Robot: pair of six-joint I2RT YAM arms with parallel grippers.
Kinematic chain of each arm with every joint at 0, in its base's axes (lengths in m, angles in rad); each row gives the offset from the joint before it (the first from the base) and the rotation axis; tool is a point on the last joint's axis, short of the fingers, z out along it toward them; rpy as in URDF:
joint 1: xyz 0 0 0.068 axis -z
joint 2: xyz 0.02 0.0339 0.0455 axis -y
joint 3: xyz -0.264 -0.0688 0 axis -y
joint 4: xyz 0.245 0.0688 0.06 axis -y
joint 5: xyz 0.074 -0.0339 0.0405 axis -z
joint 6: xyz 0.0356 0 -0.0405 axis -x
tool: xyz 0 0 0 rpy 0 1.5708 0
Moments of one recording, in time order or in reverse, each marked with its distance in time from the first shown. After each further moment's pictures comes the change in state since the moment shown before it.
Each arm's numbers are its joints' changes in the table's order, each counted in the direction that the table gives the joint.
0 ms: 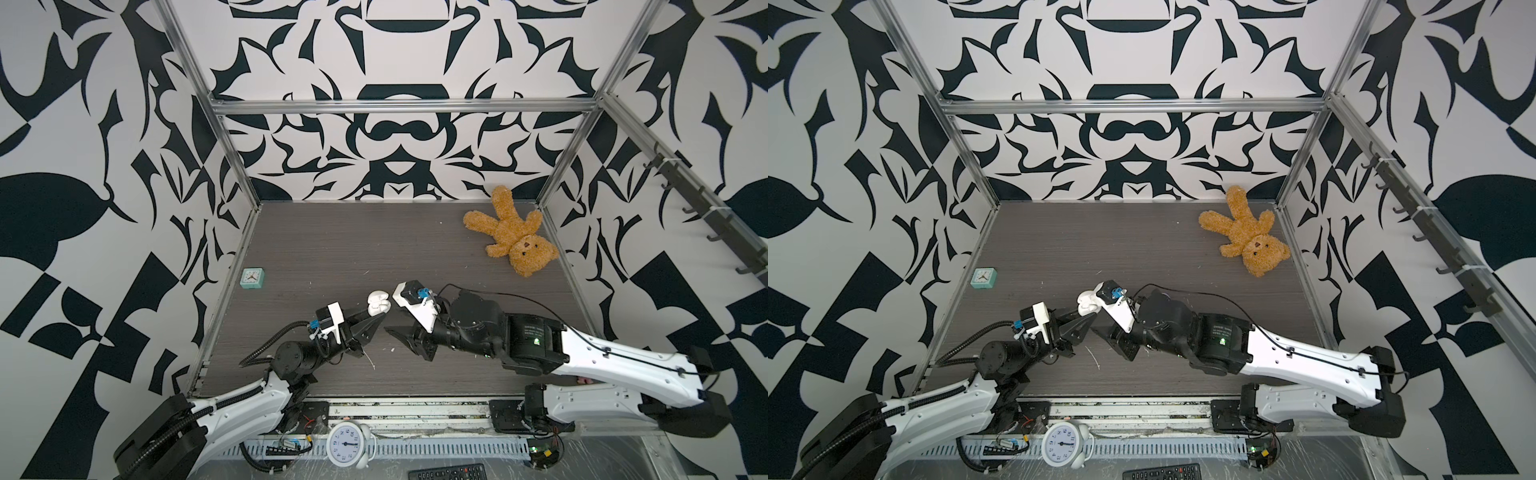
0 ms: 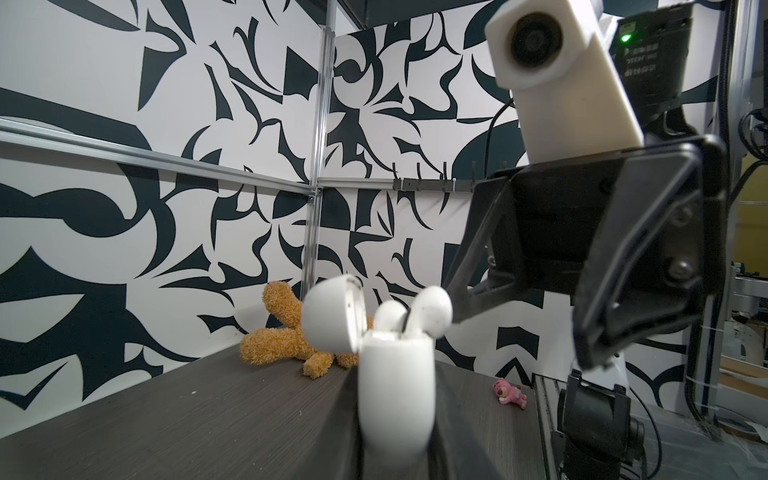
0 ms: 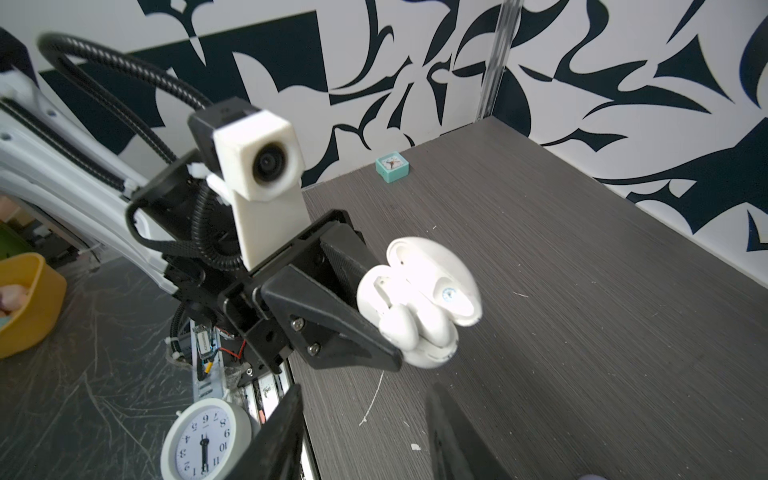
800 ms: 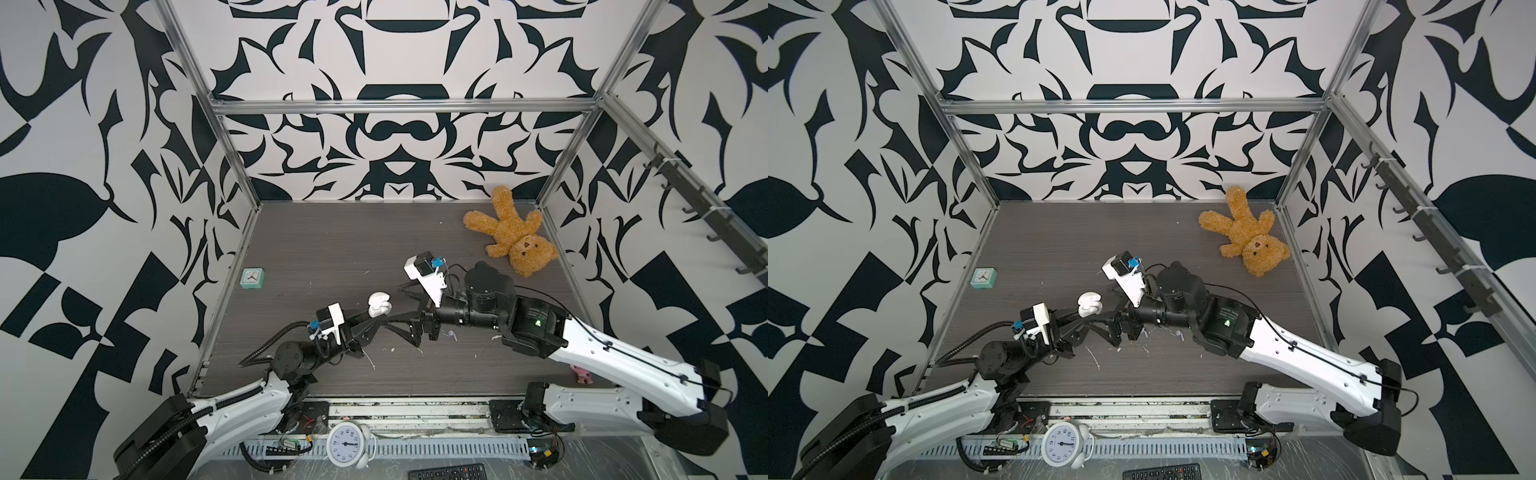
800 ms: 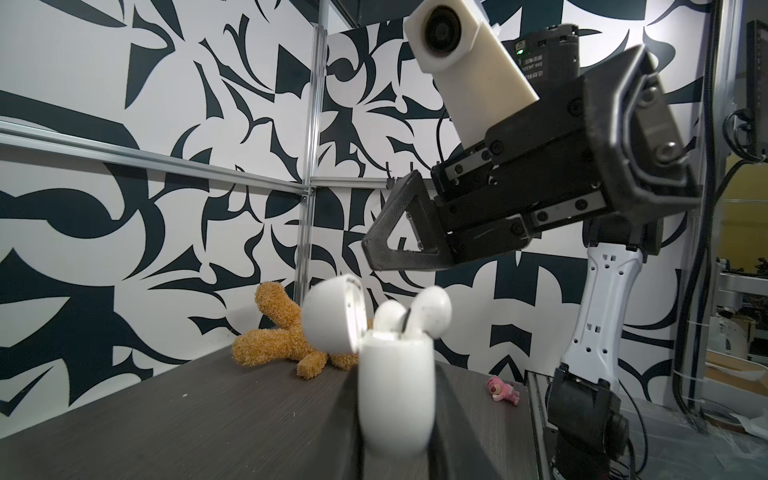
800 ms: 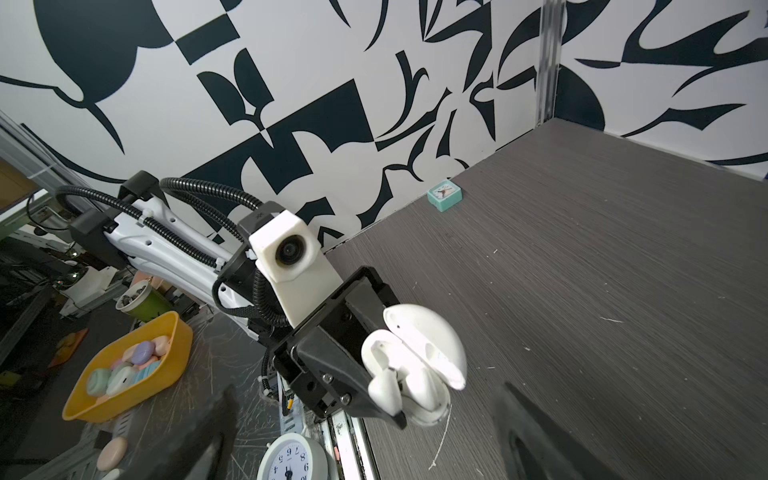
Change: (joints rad) left arm 0.000 0.001 0.000 0.002 0.021 0.005; right arm 0.217 -0.019 -0.005 0.127 -0.388 -0.173
